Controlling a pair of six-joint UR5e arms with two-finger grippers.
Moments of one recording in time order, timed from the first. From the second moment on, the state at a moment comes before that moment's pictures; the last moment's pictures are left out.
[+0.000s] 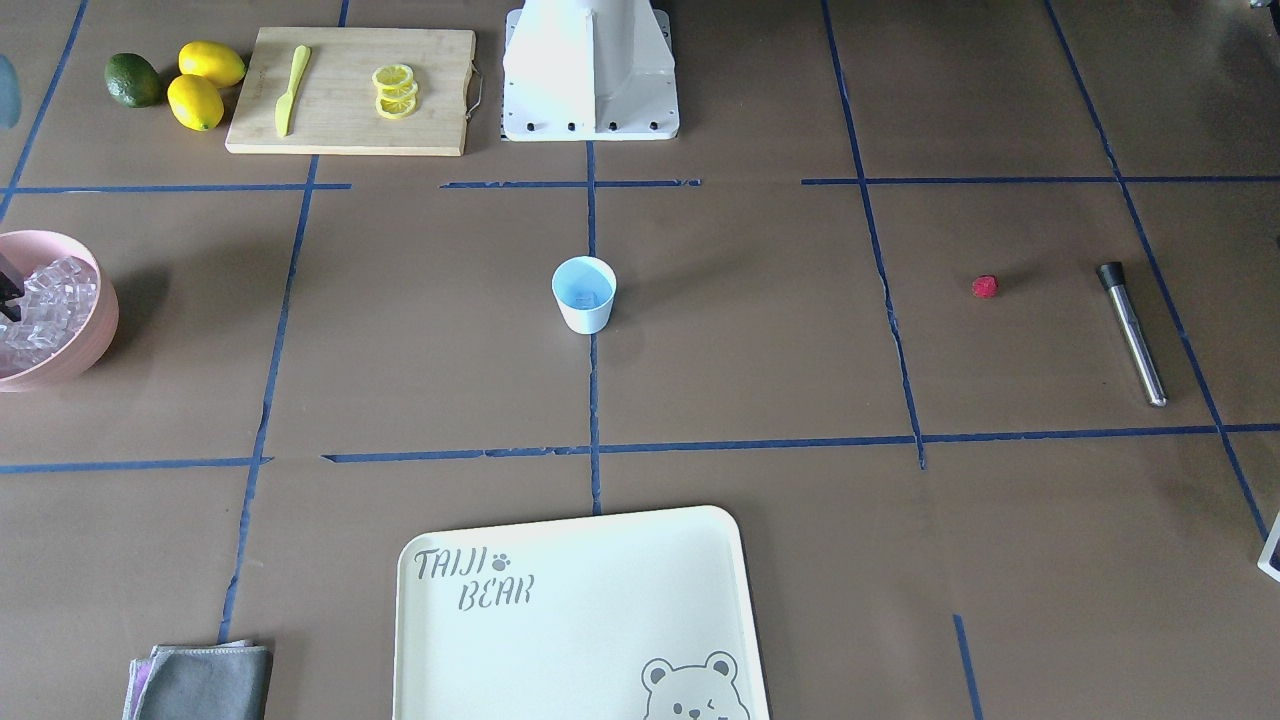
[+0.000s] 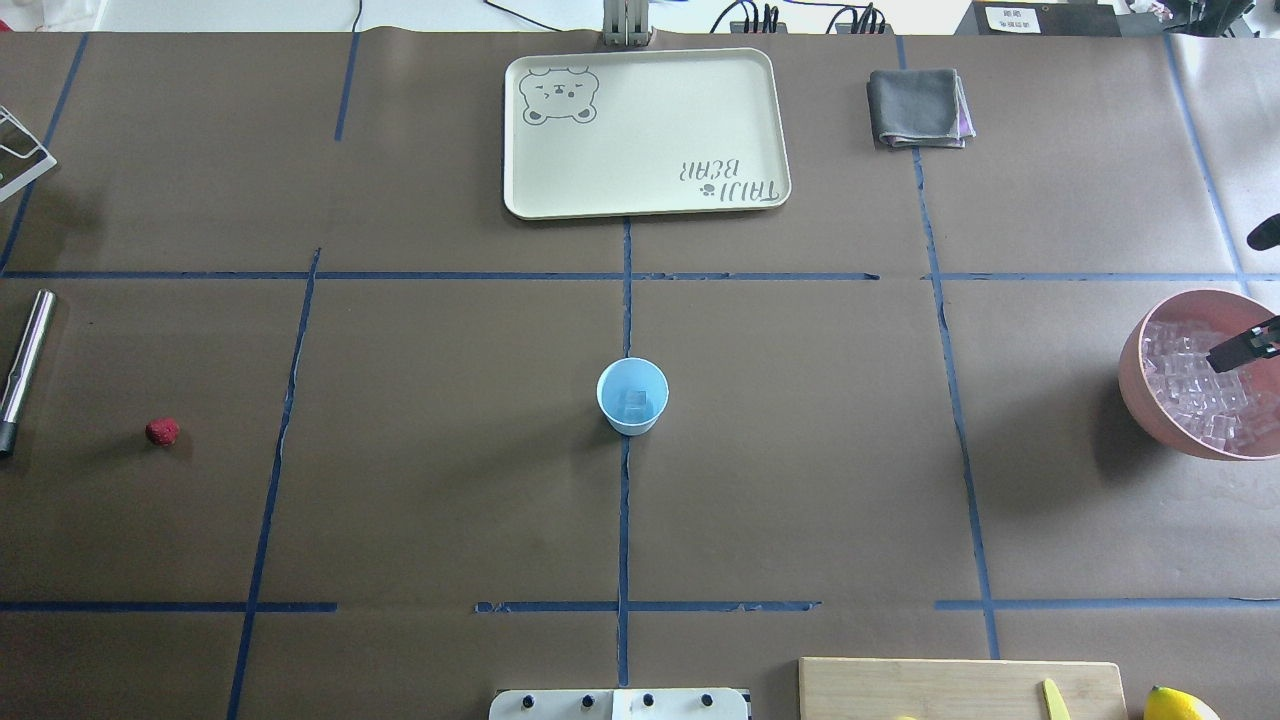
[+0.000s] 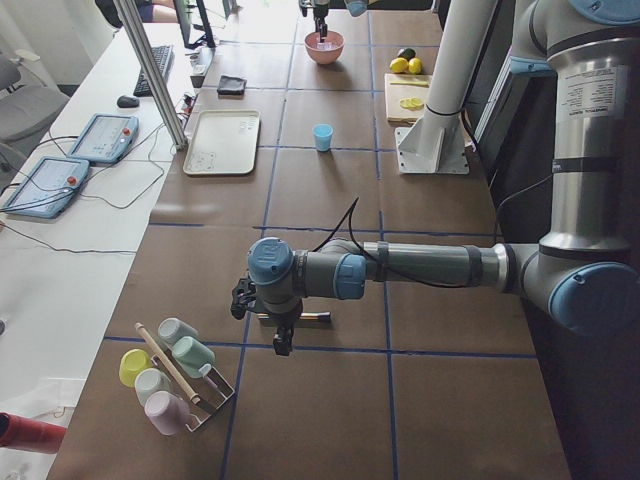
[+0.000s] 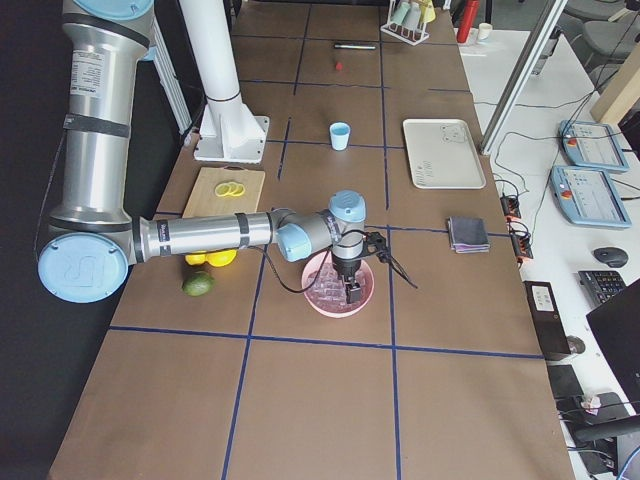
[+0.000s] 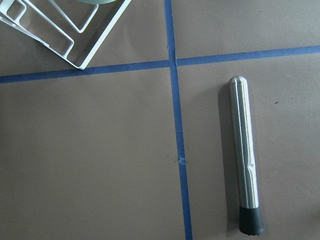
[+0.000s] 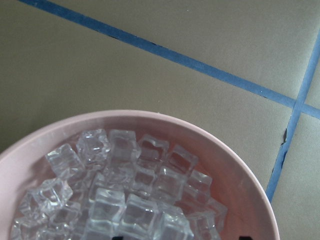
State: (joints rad) left arm -1.50 -1.50 -1.65 -1.58 -2.36 0.04; right arm 1.12 -1.70 1.76 -1.27 2.10 0.24
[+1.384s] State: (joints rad) left arm -1.50 -1.50 -1.64 -1.59 -2.36 0.04; right arm 1.10 -1.70 1.75 -1.27 2.10 0.25
